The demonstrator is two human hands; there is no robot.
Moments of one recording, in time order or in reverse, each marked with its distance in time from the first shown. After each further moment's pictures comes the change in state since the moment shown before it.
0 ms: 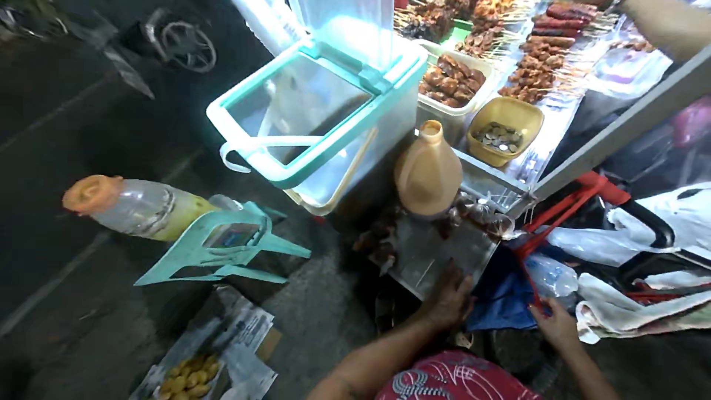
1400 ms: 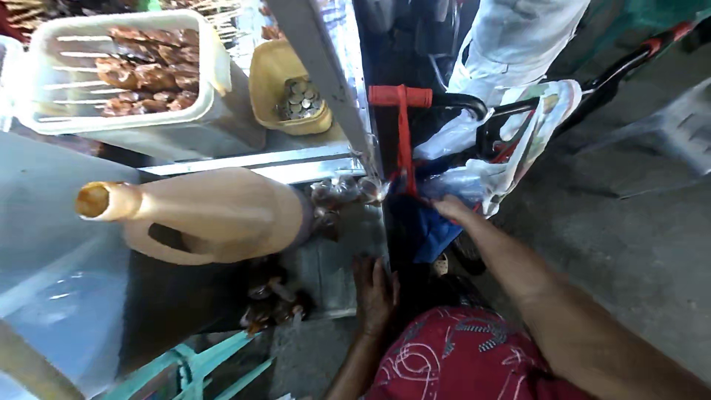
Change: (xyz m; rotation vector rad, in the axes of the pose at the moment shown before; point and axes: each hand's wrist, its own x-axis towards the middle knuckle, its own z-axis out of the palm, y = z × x) left_hand 0.002 -0.012 0.014 0.065 0.051 0.107; right_hand 0.071 -0.041 -0.017 0.227 -0.312 0.604
